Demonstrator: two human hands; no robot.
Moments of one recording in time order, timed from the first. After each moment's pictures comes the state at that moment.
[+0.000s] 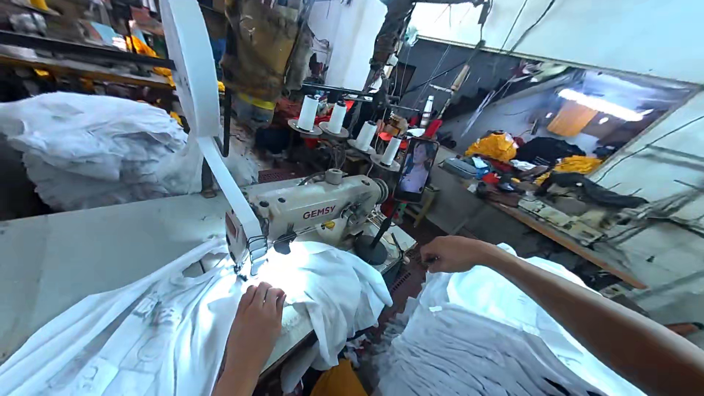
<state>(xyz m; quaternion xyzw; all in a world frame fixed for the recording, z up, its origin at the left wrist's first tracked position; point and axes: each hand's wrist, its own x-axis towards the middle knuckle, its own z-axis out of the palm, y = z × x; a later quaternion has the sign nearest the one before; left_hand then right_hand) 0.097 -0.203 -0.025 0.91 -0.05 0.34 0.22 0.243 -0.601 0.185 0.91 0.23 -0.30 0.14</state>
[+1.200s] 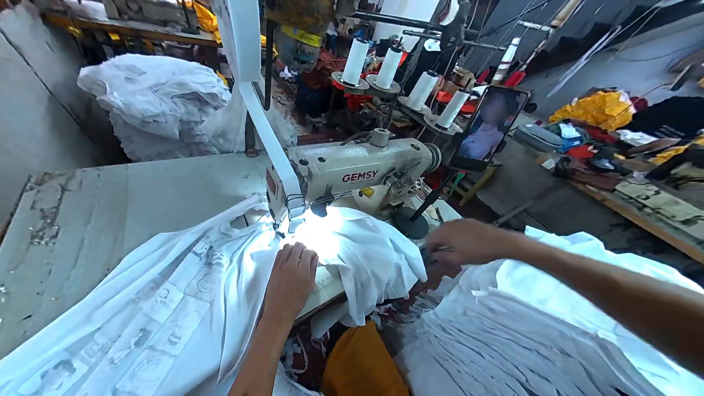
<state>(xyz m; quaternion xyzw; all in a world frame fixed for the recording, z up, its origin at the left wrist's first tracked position) 0.097 -0.200 -0.032 0.91 -0.06 0.35 0.20 0.235 -0.534 0.155 0.88 0.36 -0.27 0.15</state>
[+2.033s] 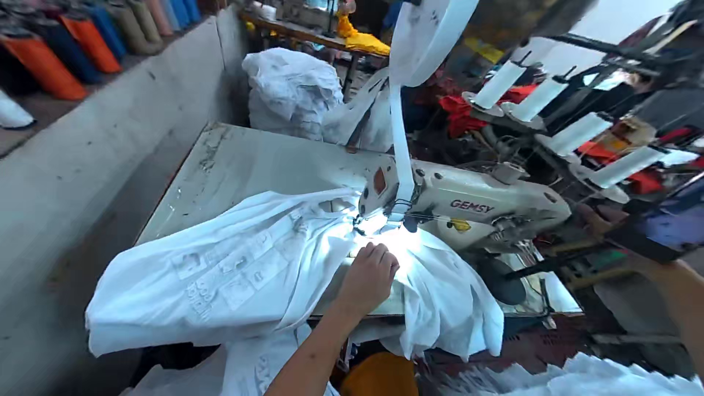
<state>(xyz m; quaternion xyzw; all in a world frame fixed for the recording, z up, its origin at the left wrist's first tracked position) 0.097 -0.213 -0.023 0.90 -0.01 0.28 0.32 0.445 -0.572 0.130 0.87 0.35 0.12 -0.32</state>
